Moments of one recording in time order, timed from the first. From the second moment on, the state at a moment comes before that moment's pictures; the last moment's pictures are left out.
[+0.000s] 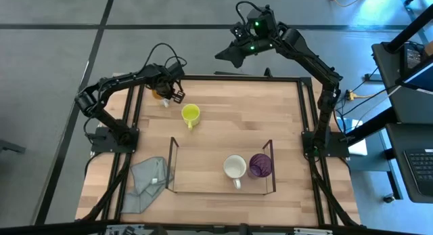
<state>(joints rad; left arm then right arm) 0.72 1.53 1.10 -0.99 -0.19 -0.43 -0.54 1.89 2.31 -0.86 -0.54 0.36</state>
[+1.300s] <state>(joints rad) 0.35 1.99 1.87 -1.09 -0.11 -0.16 -0.71 1.74 2.31 -0.95 -0.36 0.36</state>
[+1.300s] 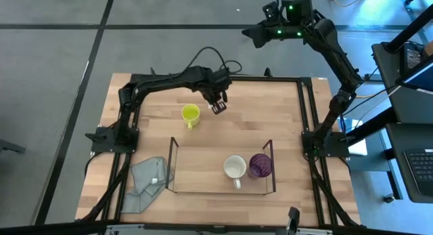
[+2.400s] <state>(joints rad) 0.08 1.98 1.87 -1.21 -0.09 -0.56 -0.71 1.74 2.31 -1.07 -0.36 0.33</state>
